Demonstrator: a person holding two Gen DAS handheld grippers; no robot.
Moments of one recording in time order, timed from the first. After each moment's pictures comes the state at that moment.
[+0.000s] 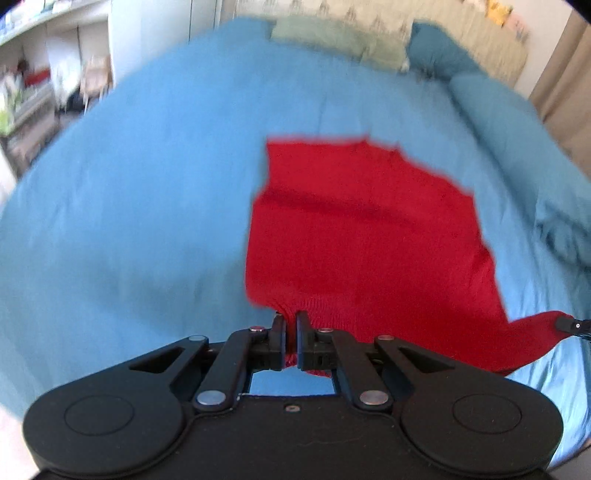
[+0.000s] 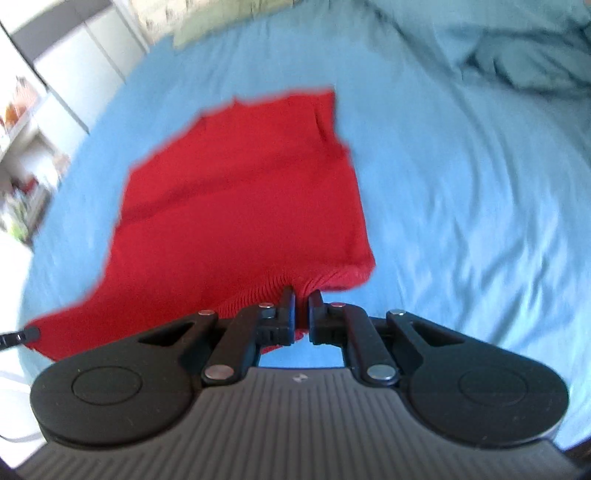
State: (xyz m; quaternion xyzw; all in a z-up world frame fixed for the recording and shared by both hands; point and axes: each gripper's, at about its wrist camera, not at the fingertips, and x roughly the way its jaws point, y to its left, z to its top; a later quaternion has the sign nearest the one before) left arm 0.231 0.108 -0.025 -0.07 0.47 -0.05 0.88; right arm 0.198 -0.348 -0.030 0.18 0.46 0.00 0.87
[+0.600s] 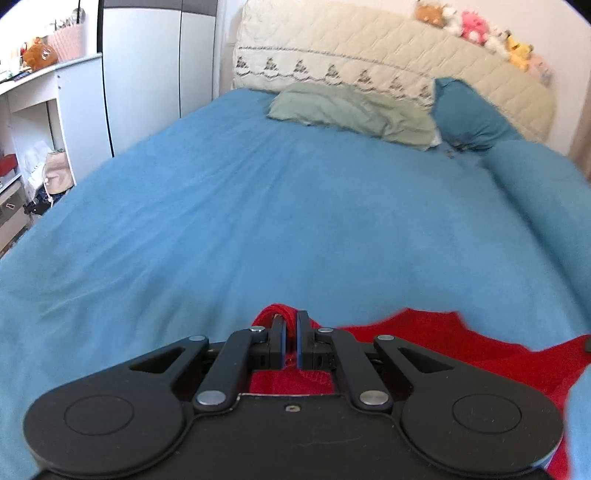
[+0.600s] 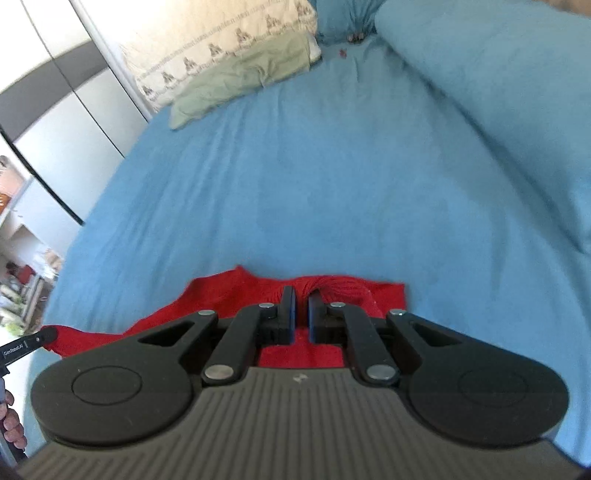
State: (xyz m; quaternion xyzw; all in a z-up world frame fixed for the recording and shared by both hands) left arm 0.548 0.059 -0.101 -0.05 0.37 0.00 0.93; right arm 0.541 -0.371 -0.092 0.19 0.41 0.01 0.89
